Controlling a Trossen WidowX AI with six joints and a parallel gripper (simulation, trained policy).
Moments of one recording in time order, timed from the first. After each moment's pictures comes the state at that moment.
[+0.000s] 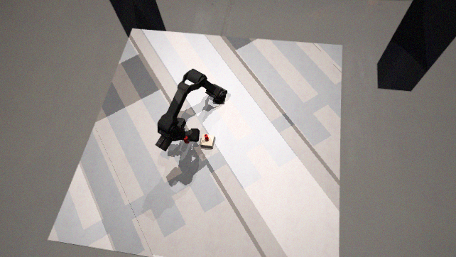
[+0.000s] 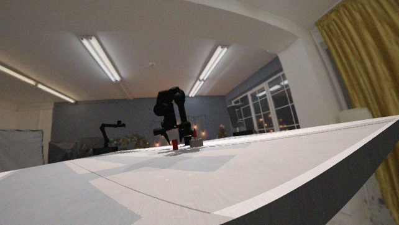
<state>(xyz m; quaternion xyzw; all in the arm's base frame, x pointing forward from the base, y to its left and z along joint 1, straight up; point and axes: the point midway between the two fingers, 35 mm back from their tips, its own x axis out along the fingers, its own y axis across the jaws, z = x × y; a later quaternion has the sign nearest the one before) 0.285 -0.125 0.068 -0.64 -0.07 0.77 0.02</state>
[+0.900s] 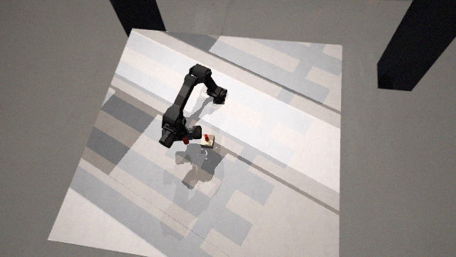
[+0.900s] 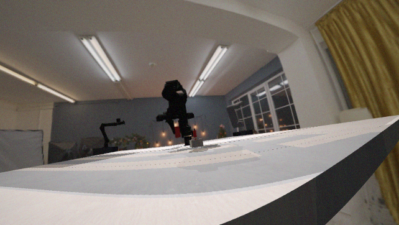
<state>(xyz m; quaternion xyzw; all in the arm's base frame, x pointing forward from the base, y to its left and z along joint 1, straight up) 0.306 -0.109 0.120 -0.68 -0.08 0.73 -0.07</state>
